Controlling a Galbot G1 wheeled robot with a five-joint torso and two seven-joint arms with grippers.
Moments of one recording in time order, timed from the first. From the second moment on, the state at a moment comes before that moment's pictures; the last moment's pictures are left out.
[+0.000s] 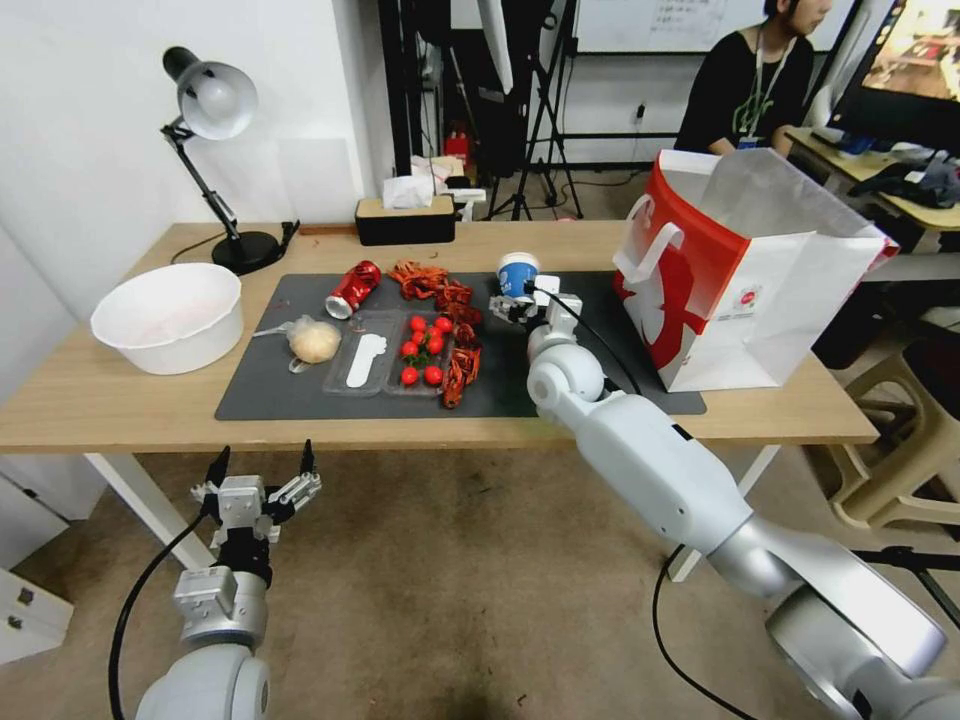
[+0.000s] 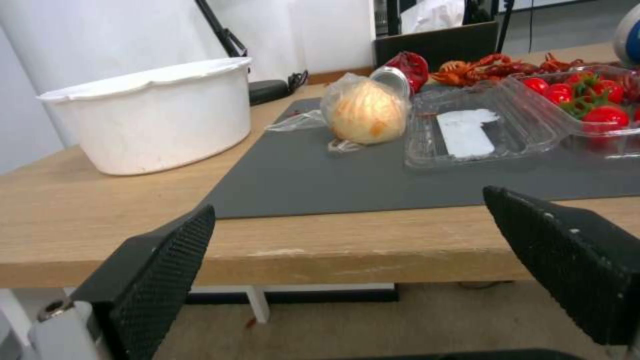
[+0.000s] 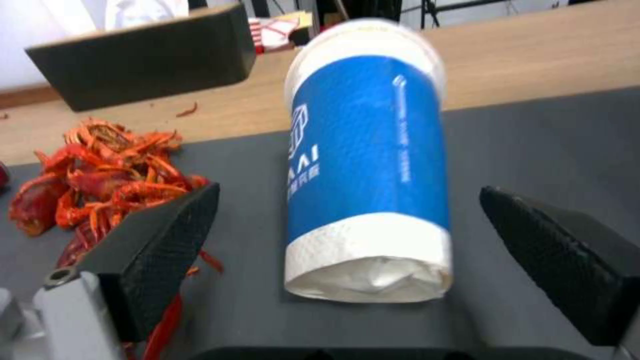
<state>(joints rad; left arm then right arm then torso) 1.65 -1.60 -0.72 -2.12 -0.01 0.00 0.04 -0.37 1.30 -0.29 1.26 0.92 -0.18 0.57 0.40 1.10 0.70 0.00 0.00</state>
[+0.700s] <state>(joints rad) 1.66 -1.60 -0.72 -2.12 -0.01 -0.01 0.03 -0.32 1.35 -0.31 1.16 0.95 -0.21 0.60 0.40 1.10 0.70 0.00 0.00</state>
